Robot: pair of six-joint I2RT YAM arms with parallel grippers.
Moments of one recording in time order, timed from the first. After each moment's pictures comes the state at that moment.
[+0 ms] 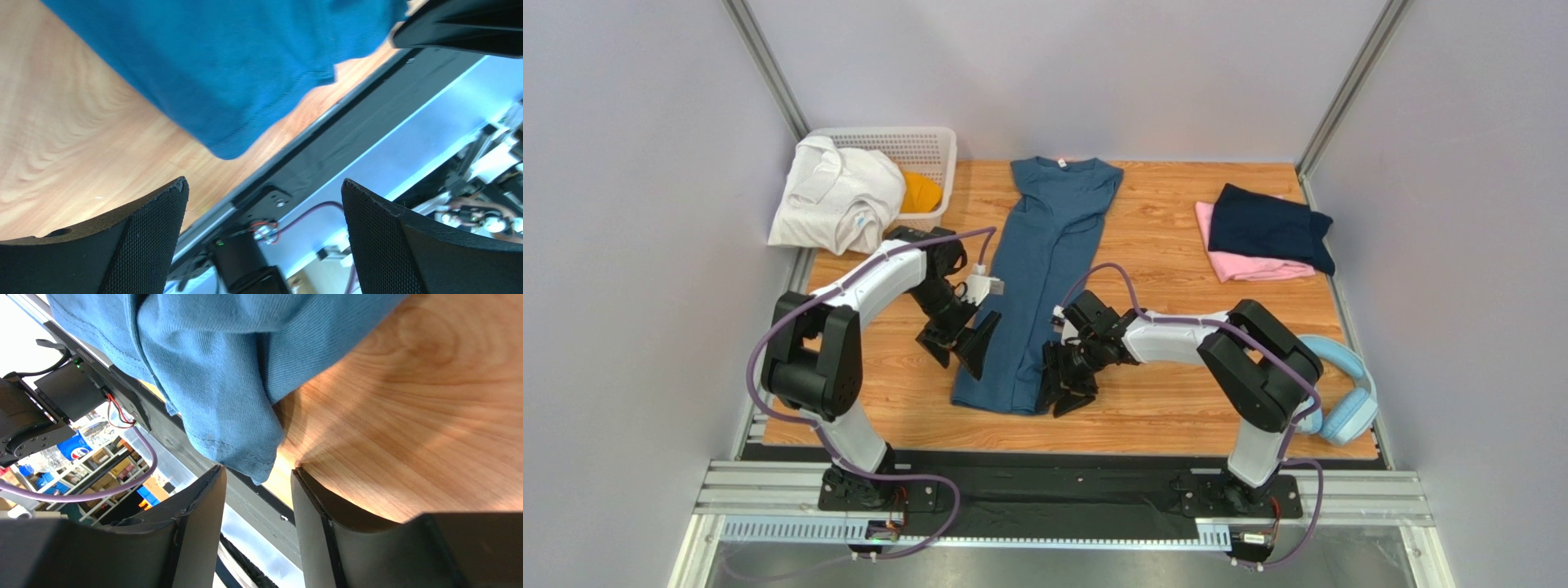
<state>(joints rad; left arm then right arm) -0.33 1.69 1.21 -1.23 0.49 0.28 0.80 1.79 0.91 -0.26 -0.63 0.81</state>
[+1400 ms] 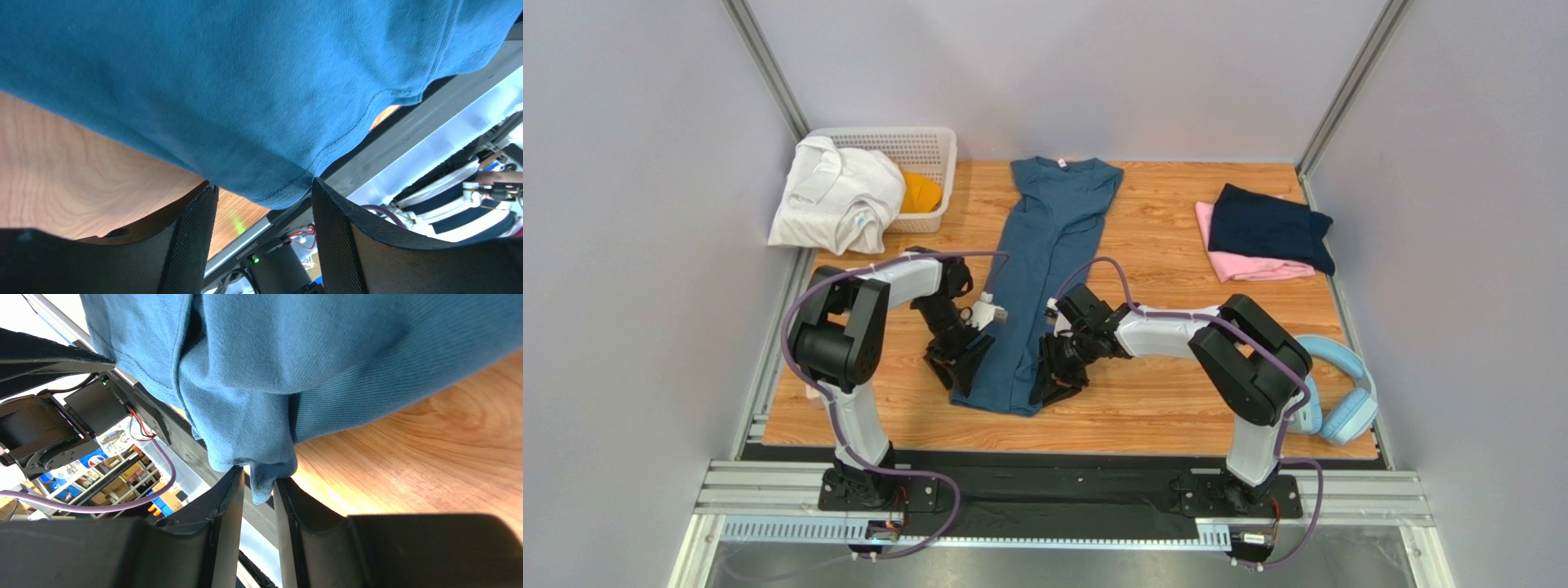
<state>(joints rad) -0.32 1.86 1.11 -1.11 0.44 0.41 0.80 1.83 0.97 -0.23 -0.63 0.85</state>
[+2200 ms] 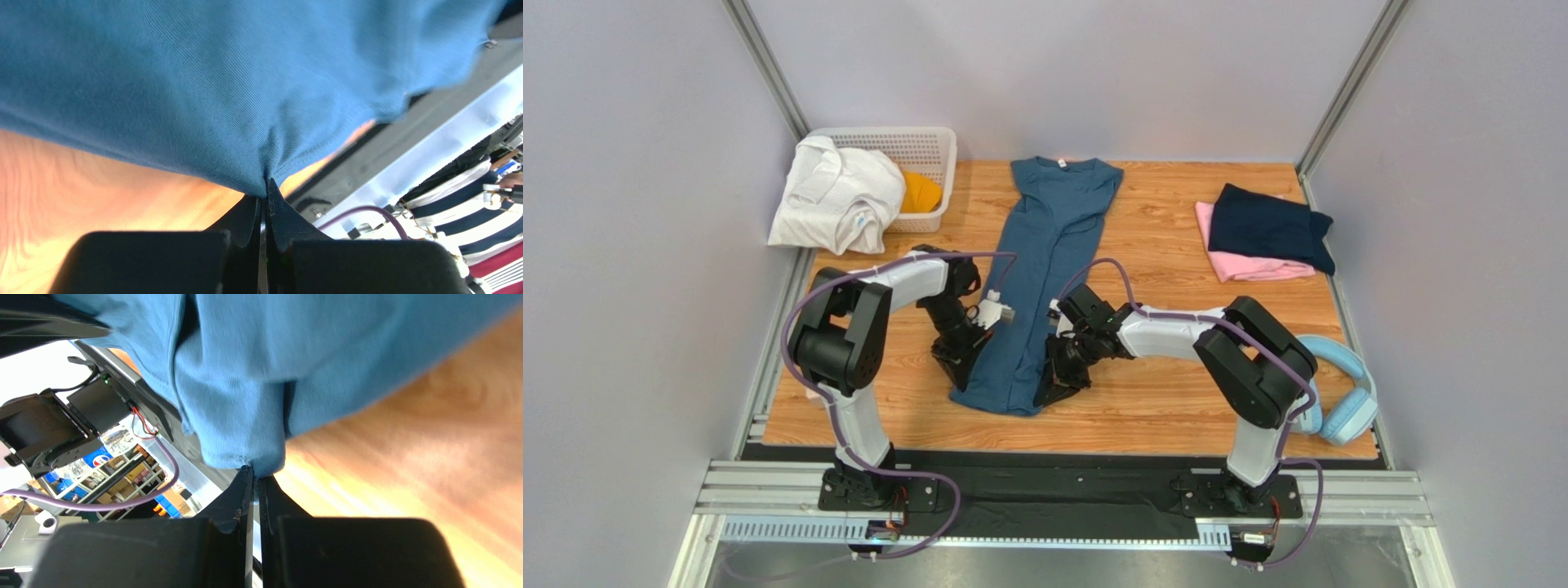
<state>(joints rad) -0.37 1.86 1.13 -1.12 0.44 0.40 0.80 1.82 0.96 -0.24 -0.63 0.86</state>
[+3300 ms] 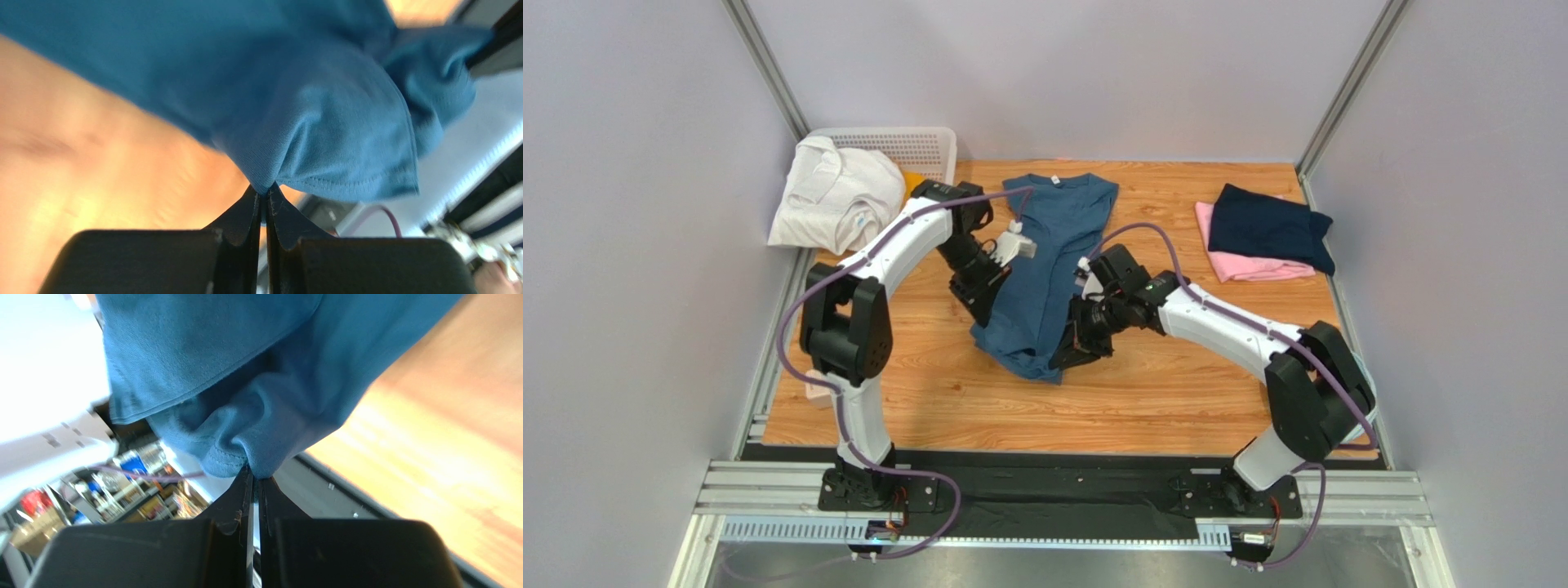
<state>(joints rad) -0.38 1.90 1.63 -1.36 0.49 0.52 0.69 1.57 1.06 -0.52 -0.61 0.84</state>
